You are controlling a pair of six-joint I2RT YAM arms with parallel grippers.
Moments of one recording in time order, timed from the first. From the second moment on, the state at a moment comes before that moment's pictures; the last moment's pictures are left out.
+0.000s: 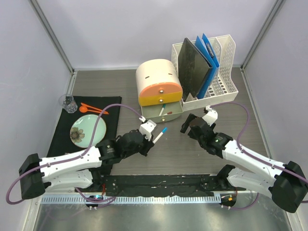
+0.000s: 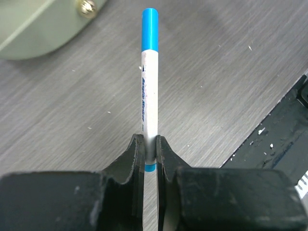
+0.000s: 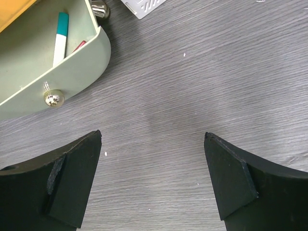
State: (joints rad) left arm -1.14 1.03 0.66 -0.20 -0.23 -0.32; right arm 0.74 0.99 0.56 -0.32 0.54 0.92
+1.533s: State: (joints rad) left arm -0.82 1.08 0.86 -0.18 -0.10 0.10; right arm 0.74 0.98 0.56 -0.33 0.54 0.93
